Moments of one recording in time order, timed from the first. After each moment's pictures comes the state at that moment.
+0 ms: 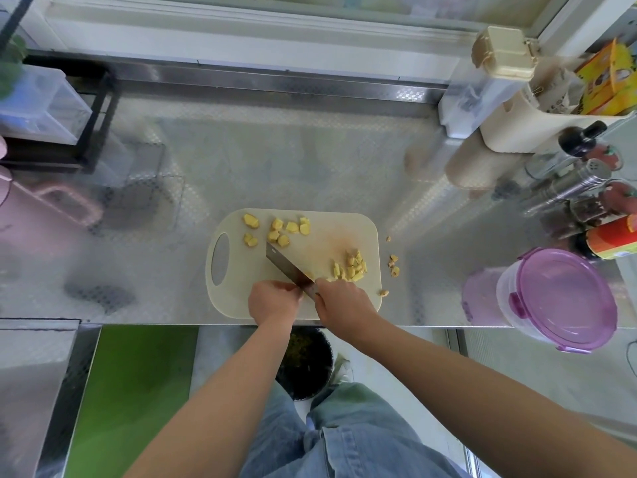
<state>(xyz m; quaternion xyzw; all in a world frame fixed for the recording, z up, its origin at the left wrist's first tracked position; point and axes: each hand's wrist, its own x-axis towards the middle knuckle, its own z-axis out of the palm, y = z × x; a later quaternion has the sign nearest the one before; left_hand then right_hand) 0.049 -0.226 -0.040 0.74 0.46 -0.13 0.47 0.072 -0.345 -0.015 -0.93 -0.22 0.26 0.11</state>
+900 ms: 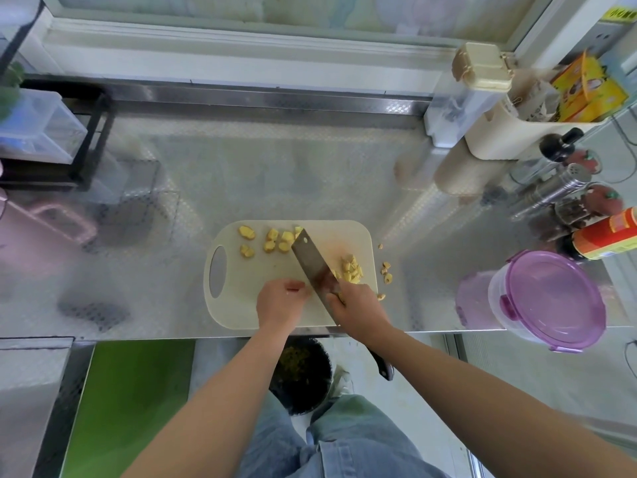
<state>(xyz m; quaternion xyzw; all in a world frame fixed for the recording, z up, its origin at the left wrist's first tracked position) 0.059 -0.229 -0.046 0.81 0.31 -0.13 0.48 0.078 -0.373 -0.021 -0.93 -0.07 0.25 0.24</state>
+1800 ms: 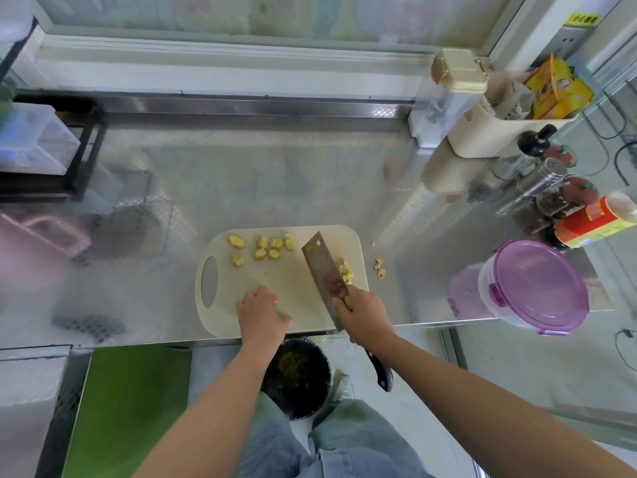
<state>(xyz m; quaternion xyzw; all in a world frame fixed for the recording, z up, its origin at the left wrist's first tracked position) 0.031 -0.207 -0.064 0.93 0.21 -0.15 0.24 0.054 -0.385 -0.017 -0.93 0.00 0.23 0.30</state>
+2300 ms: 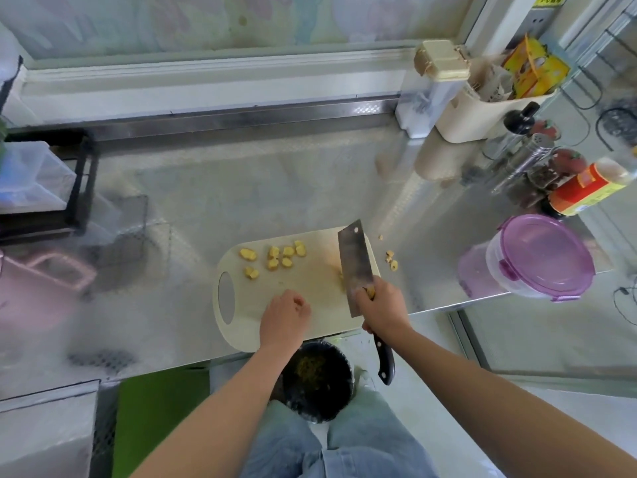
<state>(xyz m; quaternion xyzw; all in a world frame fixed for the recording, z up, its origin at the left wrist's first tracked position) 0.035 -0.191 -0.050 0.93 0.11 -0.16 0.32 0.047 -0.366 -0.017 -0.89 0.17 0.18 0.39</state>
